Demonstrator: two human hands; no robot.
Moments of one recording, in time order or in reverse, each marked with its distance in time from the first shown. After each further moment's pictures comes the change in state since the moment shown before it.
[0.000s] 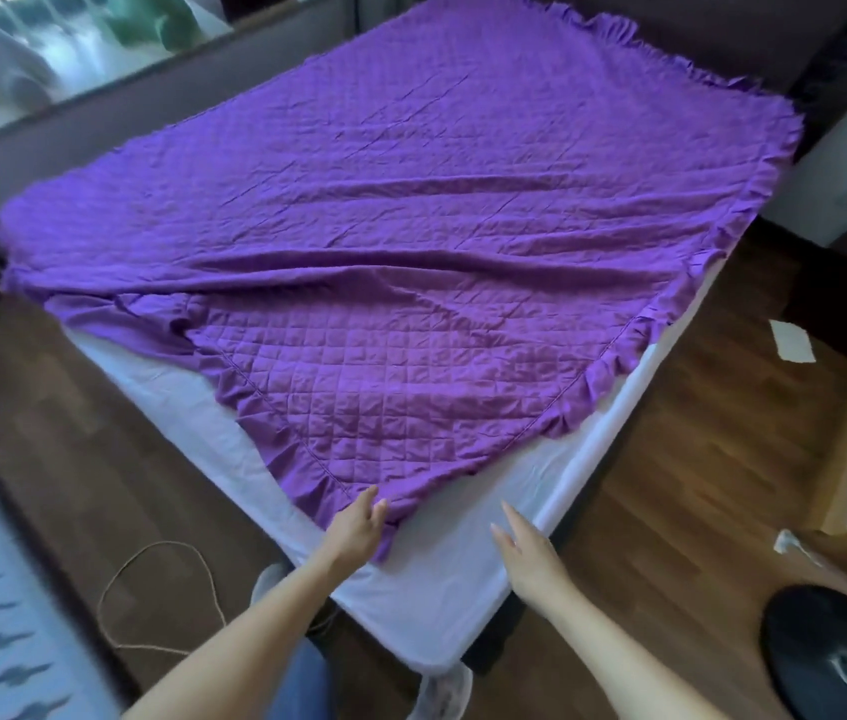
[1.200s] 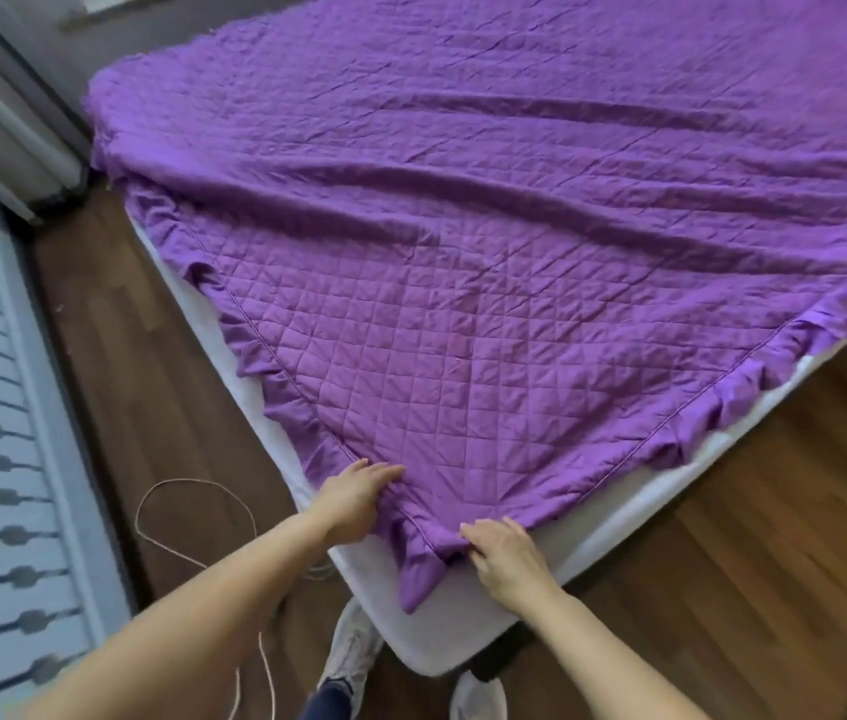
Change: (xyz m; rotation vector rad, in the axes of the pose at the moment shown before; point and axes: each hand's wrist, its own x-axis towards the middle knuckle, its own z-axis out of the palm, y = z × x) left_hand 0.067 -0.073 0.046 0.436 -0.064 0.082; right_hand 0.117 0.063 0.086 -0.657 -0.134 -0.589
